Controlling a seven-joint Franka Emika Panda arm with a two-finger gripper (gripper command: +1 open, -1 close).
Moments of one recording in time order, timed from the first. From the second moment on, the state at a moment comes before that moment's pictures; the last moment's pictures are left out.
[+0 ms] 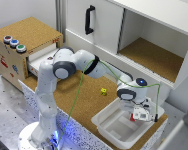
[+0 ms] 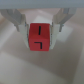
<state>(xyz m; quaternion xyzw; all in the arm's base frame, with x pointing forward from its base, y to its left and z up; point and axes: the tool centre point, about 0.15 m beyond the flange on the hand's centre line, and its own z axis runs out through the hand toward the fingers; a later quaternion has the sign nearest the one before) 0.394 -0.425 0.259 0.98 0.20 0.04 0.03</state>
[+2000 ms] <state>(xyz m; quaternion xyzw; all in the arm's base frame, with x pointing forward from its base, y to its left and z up) 0.656 -0.297 0.488 0.96 -0.09 0.24 0.06</state>
